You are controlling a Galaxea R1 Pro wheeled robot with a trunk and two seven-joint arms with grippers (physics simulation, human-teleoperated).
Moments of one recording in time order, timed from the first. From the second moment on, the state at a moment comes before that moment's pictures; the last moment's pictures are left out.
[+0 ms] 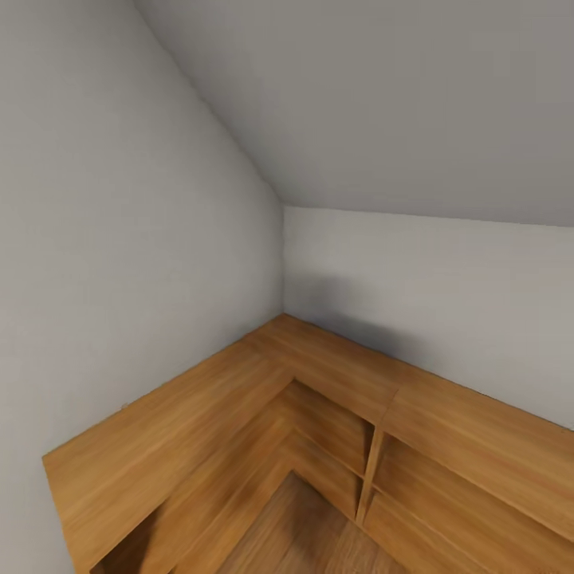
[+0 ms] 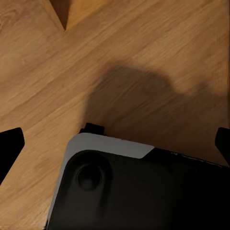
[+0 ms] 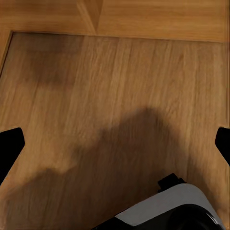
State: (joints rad) left arm 0.01 -0.01 0.05 -0.31 0.23 -0.15 0.01; right arm 0.00 0.08 -0.06 -0.28 -0.46 -0.48 0.00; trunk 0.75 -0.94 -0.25
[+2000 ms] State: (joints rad) left arm 0.01 0.01 0.05 -0.19 0.24 -0.36 0.00; right arm 0.00 0.00 0.00 -0.19 -0.25 -0.75 0.24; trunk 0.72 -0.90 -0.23
